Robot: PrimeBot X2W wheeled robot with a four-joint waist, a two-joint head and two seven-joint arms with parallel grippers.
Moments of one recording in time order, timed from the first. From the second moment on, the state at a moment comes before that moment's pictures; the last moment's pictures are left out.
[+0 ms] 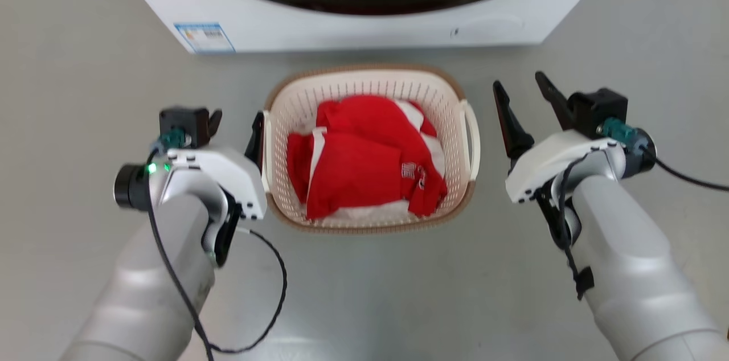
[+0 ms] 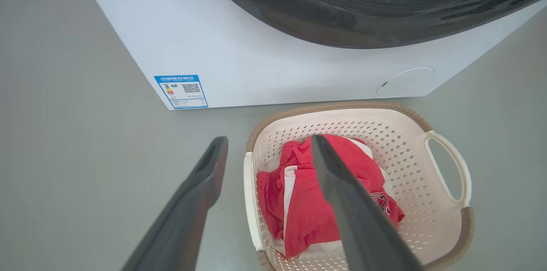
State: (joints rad) left arm -0.82 0.18 -0.66 0.98 -0.72 0.05 -0.25; right arm -0.76 -0.07 0.16 0.90 0.18 0.12 -0.26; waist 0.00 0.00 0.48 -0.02
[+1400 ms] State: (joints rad) left arm -0.13 0.12 -0.05 0.46 -0.36 0.02 -0.25; right arm -0.16 -0.14 -0.01 0.42 0.13 0.12 -0.26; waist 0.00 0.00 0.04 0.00
